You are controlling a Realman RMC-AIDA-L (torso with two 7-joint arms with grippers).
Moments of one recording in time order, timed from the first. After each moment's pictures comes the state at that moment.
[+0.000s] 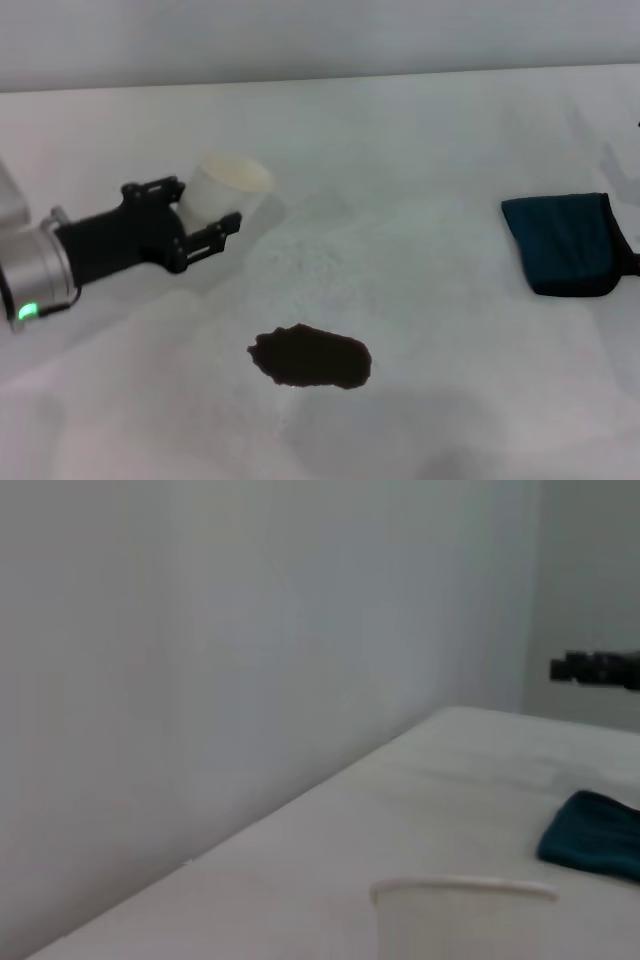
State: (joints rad) left arm -0.75 -2.08 2.85 -0.23 -0.41 1.30 -0.79; right arm 0.37 2.01 -0.45 -0.04 2.18 1.15 -2.72
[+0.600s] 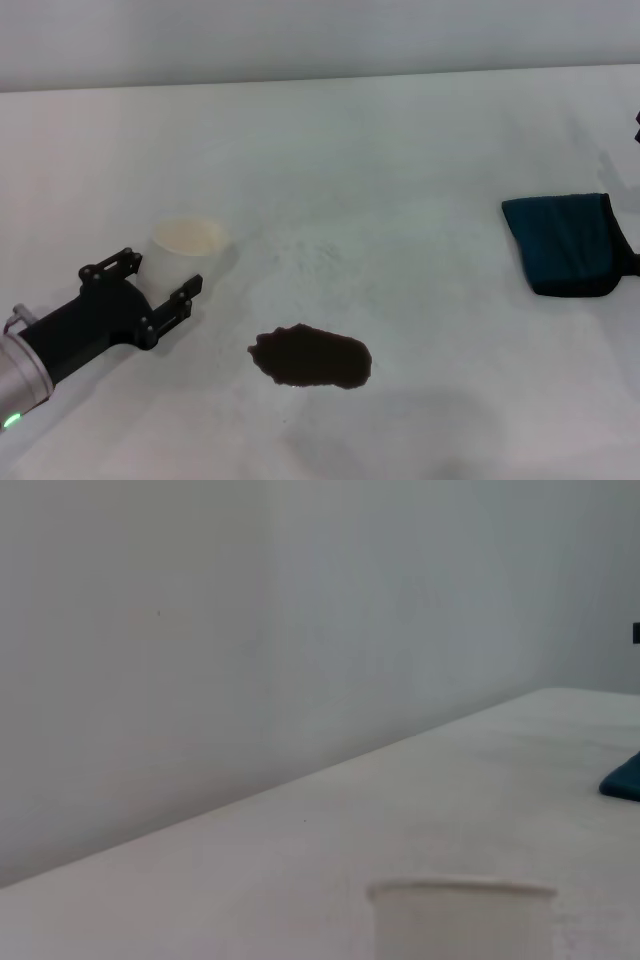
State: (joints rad) left arm -0.50 -2.08 2.84 -0.08 -0.56 1.25 -0.50; right arm 0.34 2.01 -0.53 -0.08 2.18 1.15 -2.72
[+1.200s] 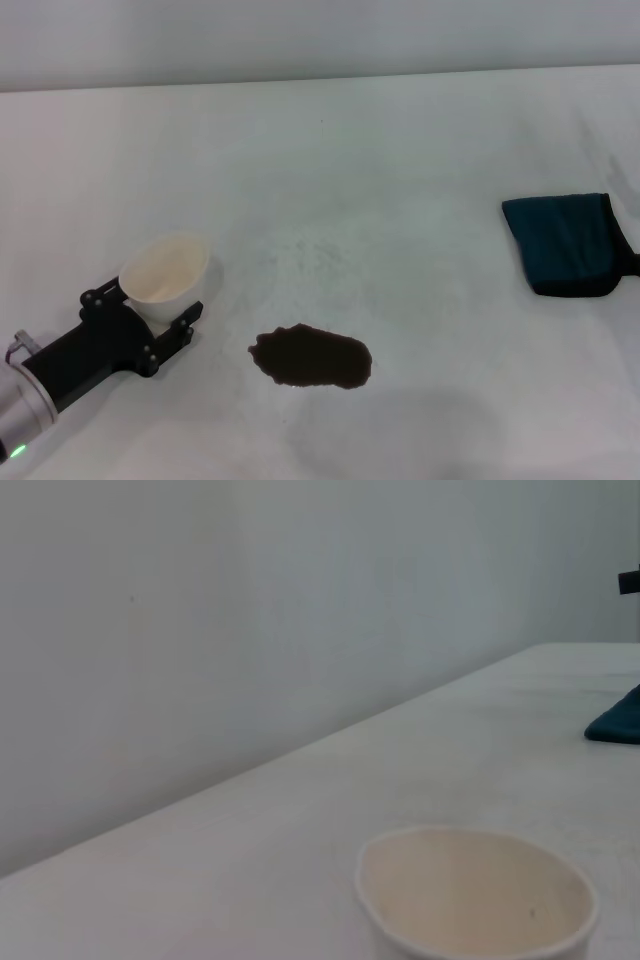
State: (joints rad) left arm -0.44 -2.08 2.84 -0.02 -0.57 1.21 -0.34; right arm 0.33 2.01 -0.53 -0.08 2.18 1.14 -2.73
